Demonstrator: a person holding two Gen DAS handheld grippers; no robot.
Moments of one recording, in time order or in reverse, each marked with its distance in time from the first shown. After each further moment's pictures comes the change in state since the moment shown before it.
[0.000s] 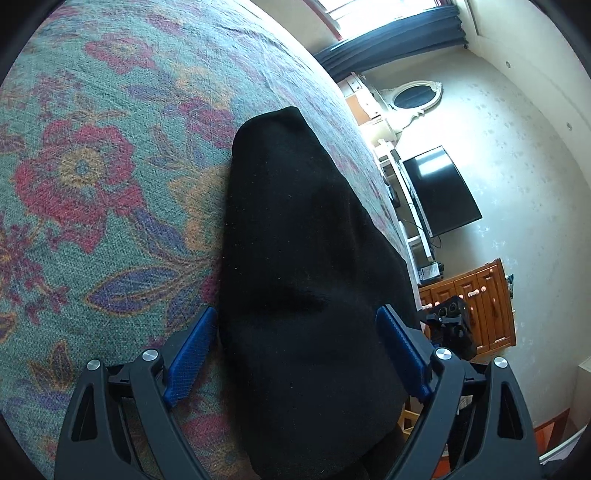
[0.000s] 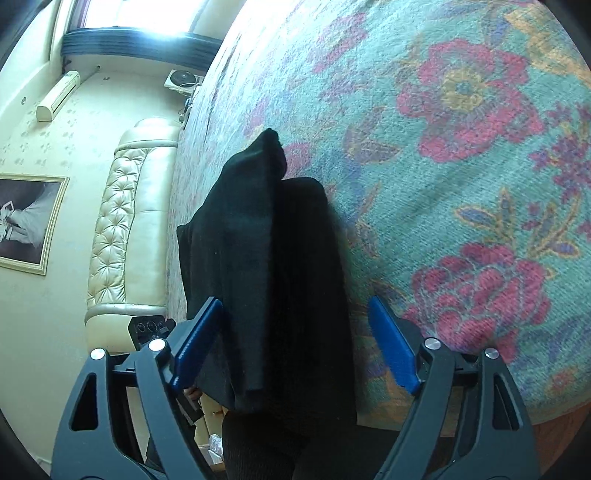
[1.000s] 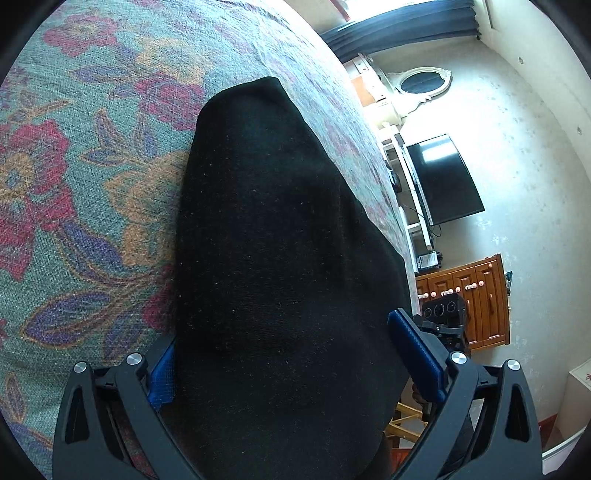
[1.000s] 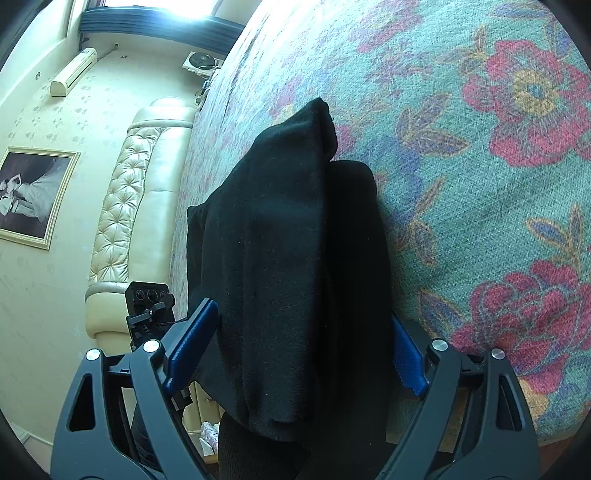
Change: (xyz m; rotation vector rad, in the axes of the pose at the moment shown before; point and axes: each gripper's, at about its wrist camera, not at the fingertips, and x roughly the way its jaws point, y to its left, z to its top) left arm 0.033 -0.016 0.003 -0.040 0.085 -0.003; right arm 0.012 0.014 -0.003 -0.075 0.038 0.021
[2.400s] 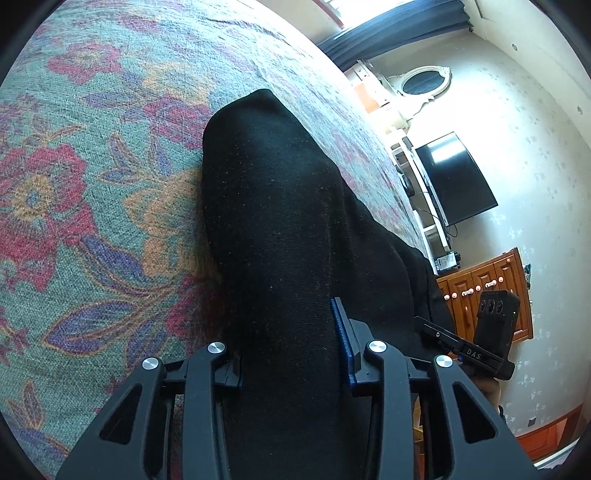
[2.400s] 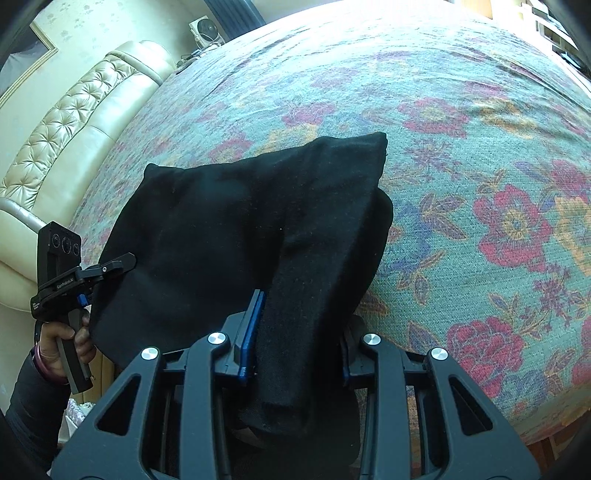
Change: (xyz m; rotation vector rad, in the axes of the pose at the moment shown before) left arm 0.001 0.003 0.001 0.066 -0.061 0.070; right arm 0.029 0.084 -0.017 -0.384 -0.086 -0.469
